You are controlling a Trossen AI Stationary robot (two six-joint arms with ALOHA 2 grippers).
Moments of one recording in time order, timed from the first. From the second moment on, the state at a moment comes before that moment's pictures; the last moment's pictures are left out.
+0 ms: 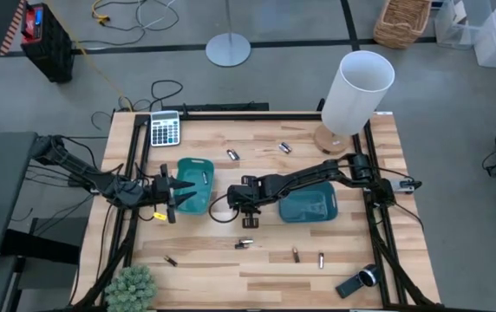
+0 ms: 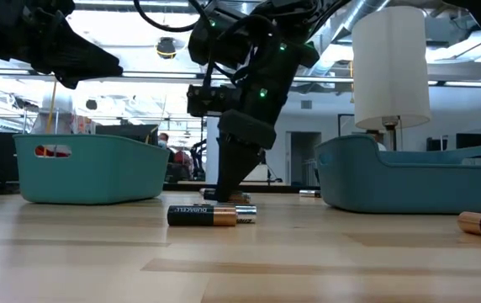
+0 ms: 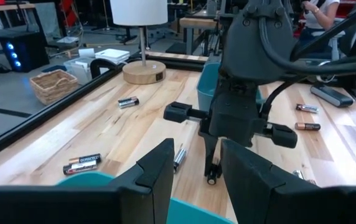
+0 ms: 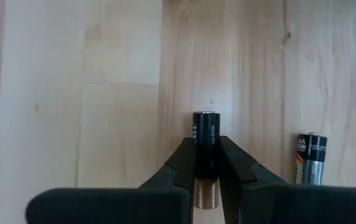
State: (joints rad) left arm -0.45 0.59 0.24 0.18 -0.74 -0.15; right arm 0.08 2.16 1.56 -0.53 0.09 0.02
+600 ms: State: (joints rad) left arm -0.45 0.59 0.24 0.17 -0.74 -0.17; right arm 0.07 1.97 1.54 -0.37 0.08 -0.08
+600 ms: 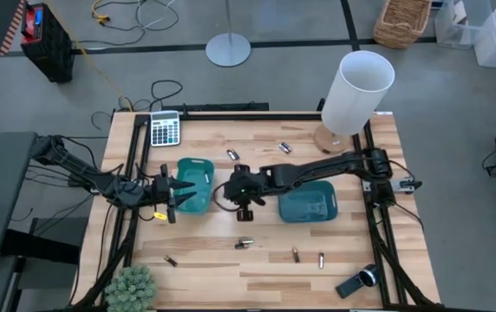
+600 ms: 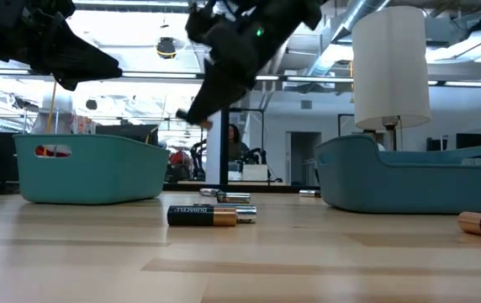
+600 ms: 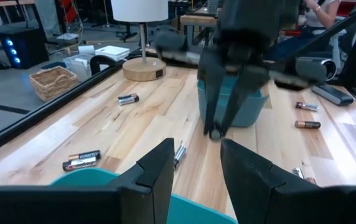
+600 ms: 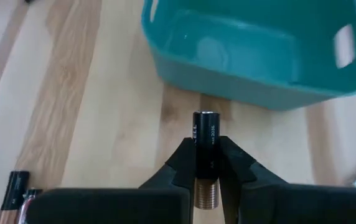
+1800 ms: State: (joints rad) left arm -0.44 0.60 0.27 0.15 -0.74 -0.23; right arm 0.33 1.20 0.76 -0.53 0.36 0.49
